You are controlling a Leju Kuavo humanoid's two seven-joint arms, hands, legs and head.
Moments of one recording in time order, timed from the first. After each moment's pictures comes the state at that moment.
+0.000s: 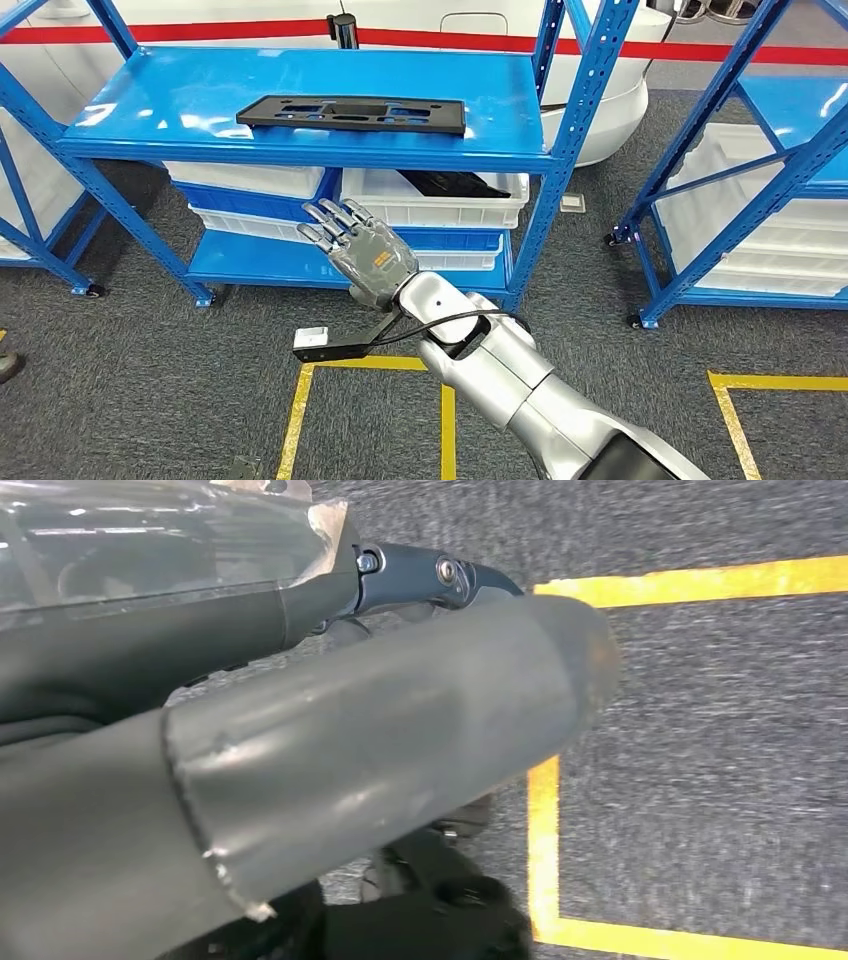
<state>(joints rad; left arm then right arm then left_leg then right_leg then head) -0.07 0.01 -0.40 -0.16 0.36 0.25 -0.19 -0.76 0.19 0.90 -0.90 1.29 -0.34 -0.08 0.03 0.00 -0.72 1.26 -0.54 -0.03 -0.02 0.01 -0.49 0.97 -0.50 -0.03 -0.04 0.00</state>
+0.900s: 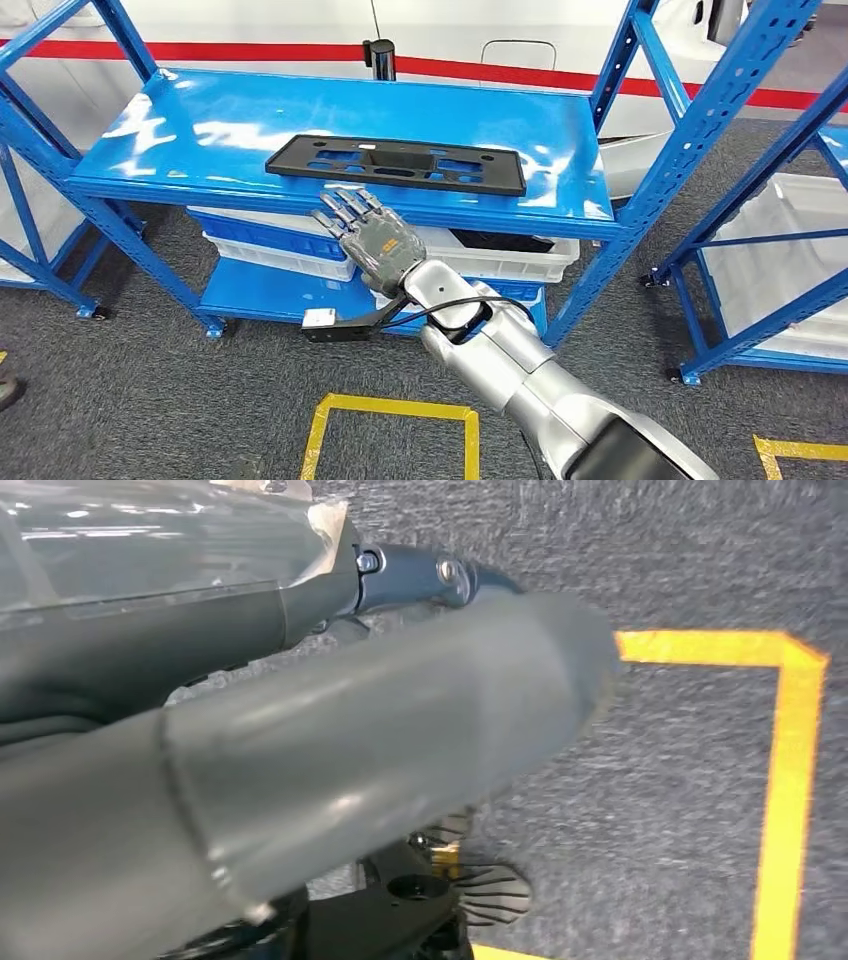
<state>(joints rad) -0.07 0.01 -0.40 -0.16 0.38 0.27 -0.18 -0.81 0.21 0.87 -0.78 1.31 -0.35 -0.07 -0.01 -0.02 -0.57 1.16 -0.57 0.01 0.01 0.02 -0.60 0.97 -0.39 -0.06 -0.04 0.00</state>
